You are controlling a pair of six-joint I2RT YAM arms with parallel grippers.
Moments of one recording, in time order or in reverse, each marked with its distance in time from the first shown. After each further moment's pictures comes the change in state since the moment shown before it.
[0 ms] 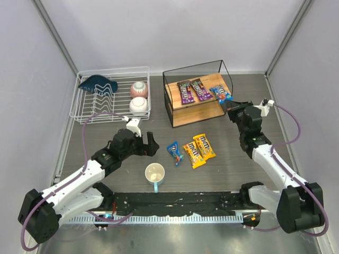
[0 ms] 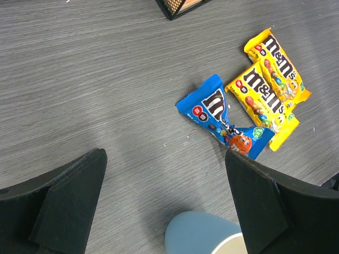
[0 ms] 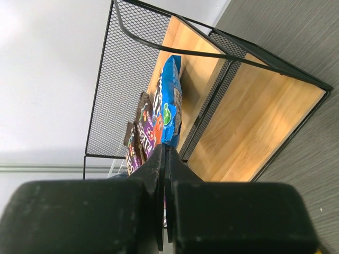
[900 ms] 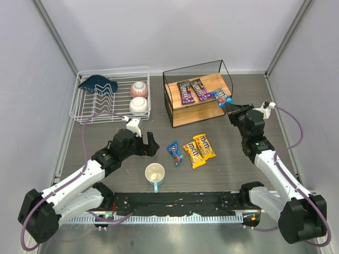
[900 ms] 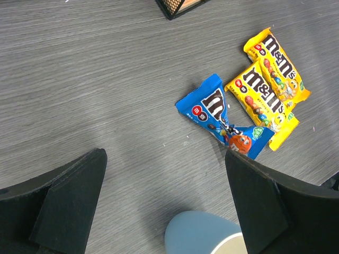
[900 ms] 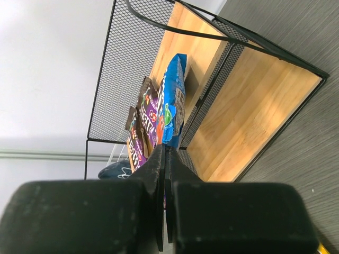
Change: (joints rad) left arm -0.003 0.000 0.000 0.000 0.000 0.000; right arm 0.008 -0.117 -0.025 -0.093 -0.025 -0.017
